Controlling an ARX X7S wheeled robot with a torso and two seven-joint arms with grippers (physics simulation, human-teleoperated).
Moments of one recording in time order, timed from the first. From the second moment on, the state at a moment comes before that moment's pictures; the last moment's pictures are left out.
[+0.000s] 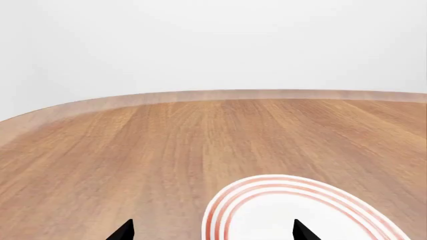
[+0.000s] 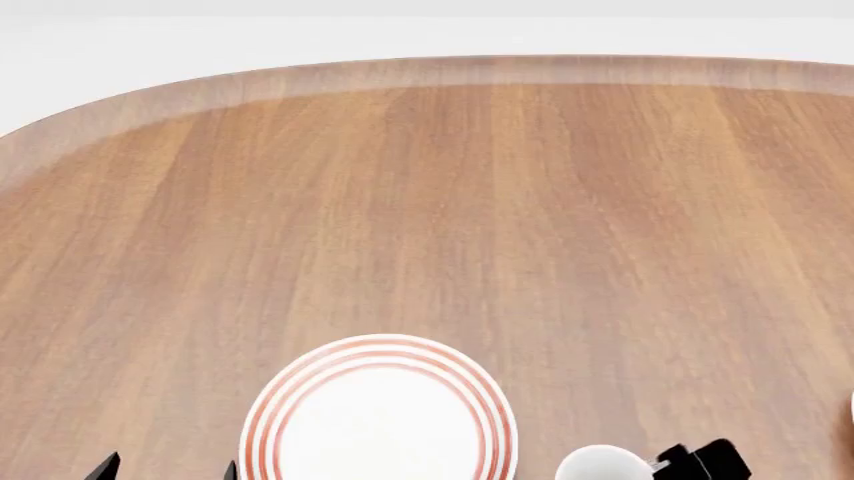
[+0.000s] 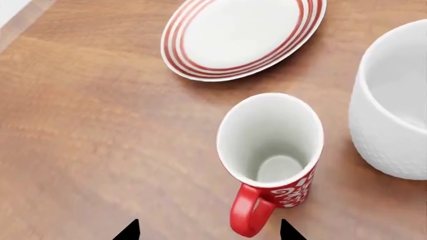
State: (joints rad) left arm -0.02 -0.20 0.28 -0.01 -0.22 0.04 -0.22; right arm 0.31 0.10 0.21 -0.06 0.85 0.49 1.11
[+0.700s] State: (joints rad) left arm -0.02 -0.22 0.30 0.00 -0.23 0.04 -0.23; right arm 0.36 0.12 0.26 0.05 0.90 0.45 1.12
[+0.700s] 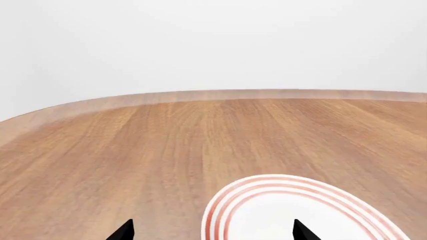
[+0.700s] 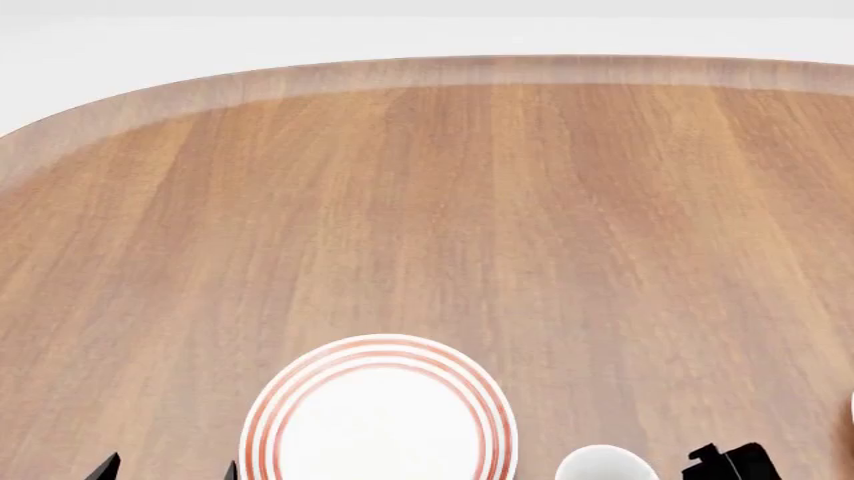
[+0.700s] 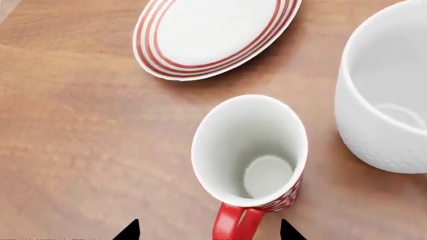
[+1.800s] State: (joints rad) left arm -0.03 -0.23 0.32 -0.02 -0.25 0.05 -0.25; right arm 0.42 0.13 0.21 0.28 0.86 0.36 1.06
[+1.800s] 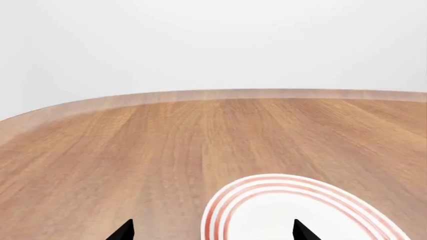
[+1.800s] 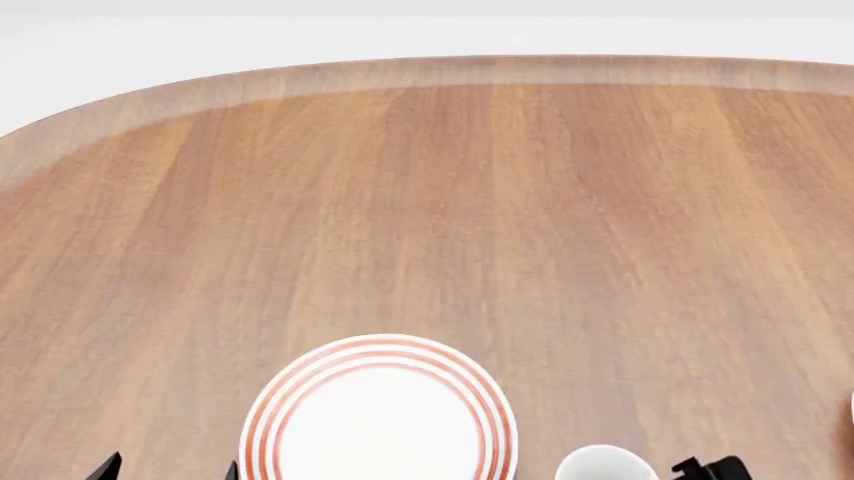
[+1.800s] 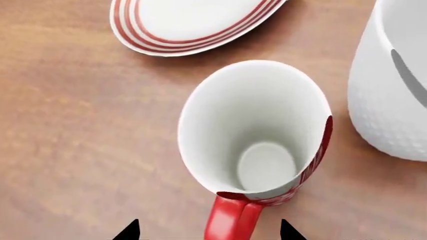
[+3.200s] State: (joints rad) left arm -0.04 -0.25 0.35 -0.02 -0.27 0.06 -0.27; right arm 0.29 0.16 0.14 -0.28 1.06 0.48 1.20
